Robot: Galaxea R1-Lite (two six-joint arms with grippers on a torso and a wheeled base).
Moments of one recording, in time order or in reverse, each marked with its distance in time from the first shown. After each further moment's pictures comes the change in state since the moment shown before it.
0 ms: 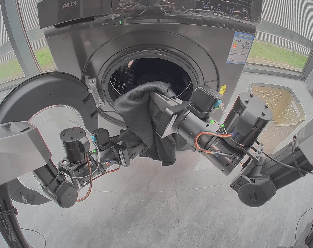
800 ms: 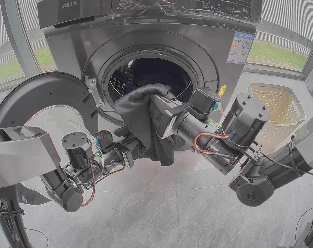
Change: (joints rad) left arm -0.020 0.064 0.010 -0.161 -0.003 0.009; right arm -0.008 0.013 0.000 0.000 0.000 -0.001
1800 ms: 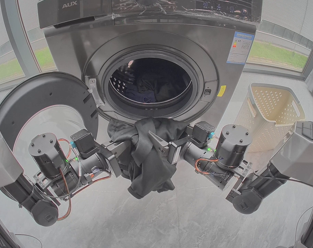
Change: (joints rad) left arm -0.061 -0.291 0.234 -0.004 0.001 0.002; right arm -0.069 0.116 0.150 -0.056 -0.037 0.006
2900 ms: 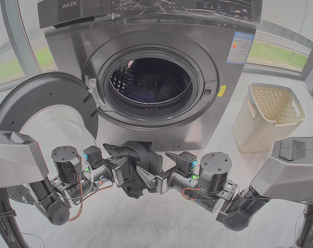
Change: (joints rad) left arm 0.057 0.206 -0.001 0.000 0.083 0.007; right arm 0.089 0.095 0.076 -0.004 0.001 -0.001
